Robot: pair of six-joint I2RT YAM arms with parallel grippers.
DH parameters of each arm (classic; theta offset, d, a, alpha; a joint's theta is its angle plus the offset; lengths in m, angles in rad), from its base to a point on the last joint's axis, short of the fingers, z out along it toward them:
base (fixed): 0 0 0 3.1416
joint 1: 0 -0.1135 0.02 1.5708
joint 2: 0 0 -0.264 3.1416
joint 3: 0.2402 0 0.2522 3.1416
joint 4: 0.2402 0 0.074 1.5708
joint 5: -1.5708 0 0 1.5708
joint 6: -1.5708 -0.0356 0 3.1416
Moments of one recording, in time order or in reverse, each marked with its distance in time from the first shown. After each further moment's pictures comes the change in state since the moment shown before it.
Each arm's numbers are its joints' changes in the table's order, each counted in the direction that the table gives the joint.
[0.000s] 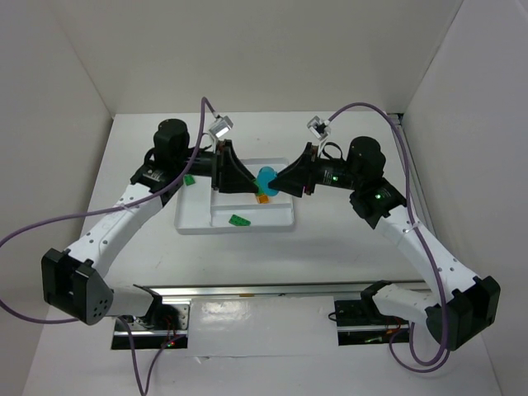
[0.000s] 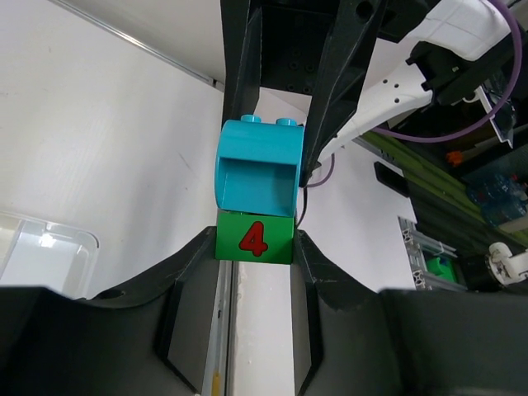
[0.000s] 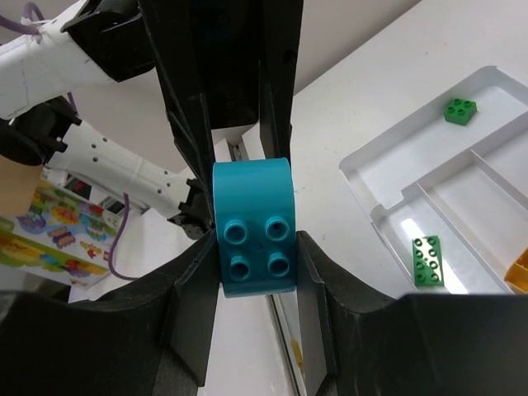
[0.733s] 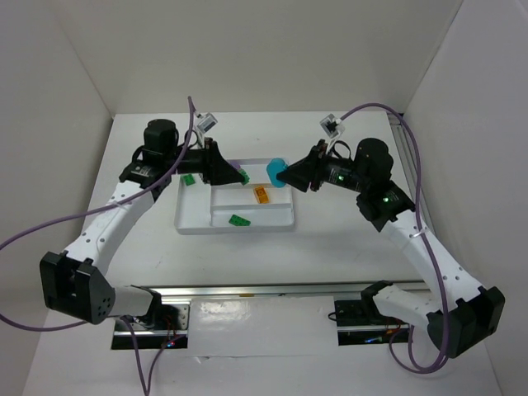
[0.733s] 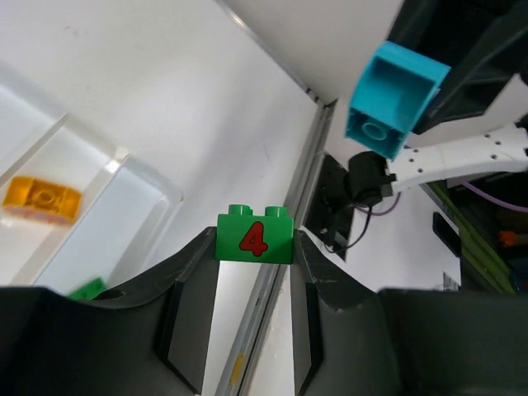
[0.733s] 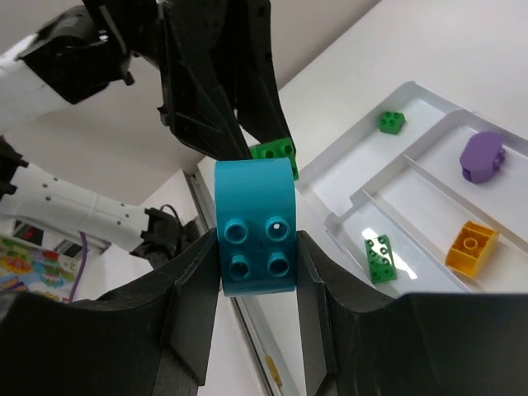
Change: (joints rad) left arm -0.102 -0.008 0.001 0.183 0.171 -0.076; right arm 0.035 -0.048 -0.006 0.045 -0.131 0.026
